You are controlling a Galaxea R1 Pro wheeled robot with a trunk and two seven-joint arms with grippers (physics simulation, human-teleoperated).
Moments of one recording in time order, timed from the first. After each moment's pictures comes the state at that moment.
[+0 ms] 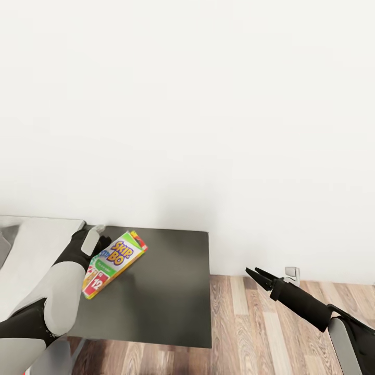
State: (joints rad) left arm -1.02 0.05 0.51 -0.52 0.22 0.58 0.48; right arm -0.16 -0.09 -0.34 -1.58 -0.44 0.69 0.92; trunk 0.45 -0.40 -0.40
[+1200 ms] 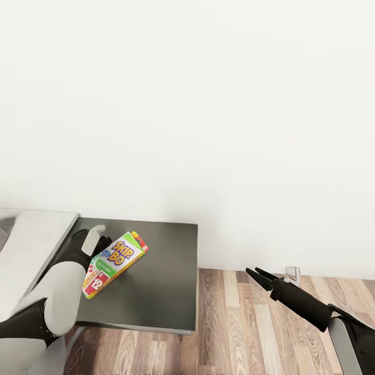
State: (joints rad) left arm -1.02 0.05 0.50 -0.52 0.22 0.58 0.48; right arm -0.16 -0.09 -0.34 -1.58 -0.44 0.69 0.92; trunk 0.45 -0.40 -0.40
